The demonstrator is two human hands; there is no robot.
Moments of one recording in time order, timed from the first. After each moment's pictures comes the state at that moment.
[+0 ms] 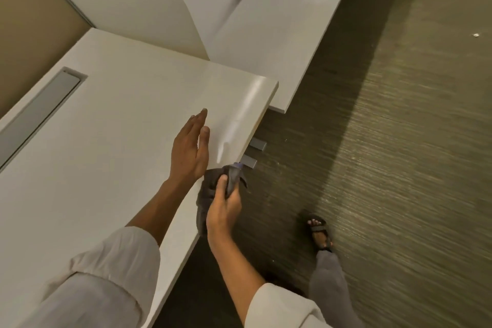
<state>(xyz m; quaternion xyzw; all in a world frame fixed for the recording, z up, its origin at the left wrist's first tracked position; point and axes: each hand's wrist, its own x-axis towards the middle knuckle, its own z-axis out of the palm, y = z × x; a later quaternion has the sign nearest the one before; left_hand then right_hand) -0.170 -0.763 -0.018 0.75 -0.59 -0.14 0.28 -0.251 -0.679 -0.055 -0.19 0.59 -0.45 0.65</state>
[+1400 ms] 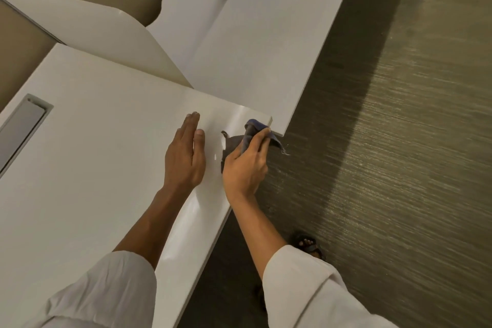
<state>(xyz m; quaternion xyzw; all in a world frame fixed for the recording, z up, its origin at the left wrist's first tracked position) -0.182 -0.893 -0.014 0.76 -0.56 -0.16 0.27 -0.274 -0.903 -0.073 -0.48 0.74 -0.33 0.33</state>
